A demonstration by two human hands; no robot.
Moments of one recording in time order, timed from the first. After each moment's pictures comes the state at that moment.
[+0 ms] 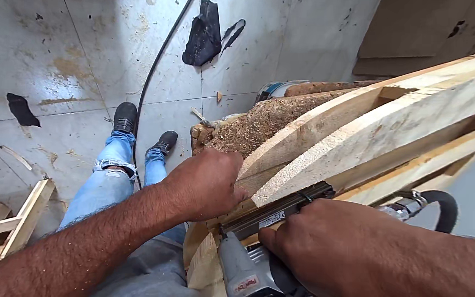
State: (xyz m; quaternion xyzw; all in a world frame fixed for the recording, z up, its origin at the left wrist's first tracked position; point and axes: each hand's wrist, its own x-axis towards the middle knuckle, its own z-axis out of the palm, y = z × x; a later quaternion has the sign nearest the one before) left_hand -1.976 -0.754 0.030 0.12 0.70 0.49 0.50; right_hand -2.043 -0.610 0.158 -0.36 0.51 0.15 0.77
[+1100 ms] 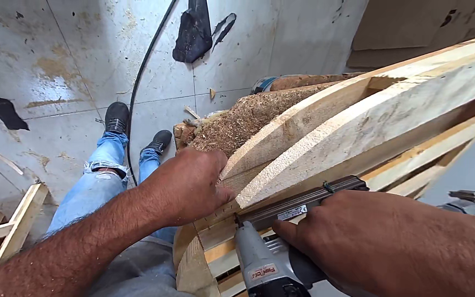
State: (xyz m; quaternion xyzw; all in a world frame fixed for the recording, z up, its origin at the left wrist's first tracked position) left_hand -1.974 -0.754 0.027 0.09 0.71 0.50 0.49; right_hand -2.057 -0.570 0.172 -0.36 0.52 0.17 0.76
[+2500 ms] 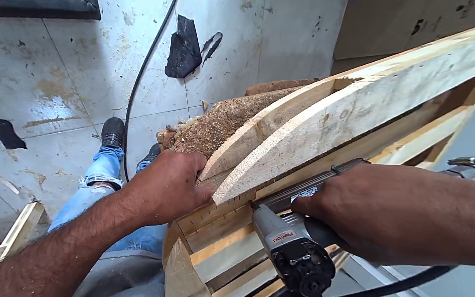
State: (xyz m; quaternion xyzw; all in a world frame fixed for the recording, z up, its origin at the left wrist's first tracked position) left_hand -1.972 -0.752 0.031 0.06 0.71 0.51 0.49; right_hand -2.070 -0.514 0.186 -0.32 0.57 0.25 0.72
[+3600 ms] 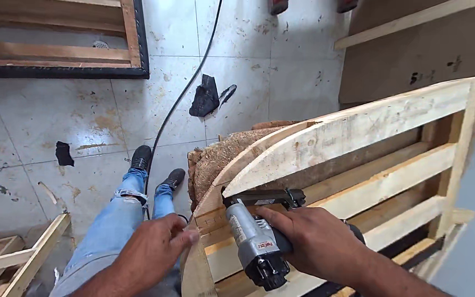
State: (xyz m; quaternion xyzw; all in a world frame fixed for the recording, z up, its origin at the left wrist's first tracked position) left_hand -1.867 -0.801 0.085 -0.09 0.70 0.51 0.50; right_hand -1.976 -0.497 0.181 -0.40 0.84 -0.04 0.36
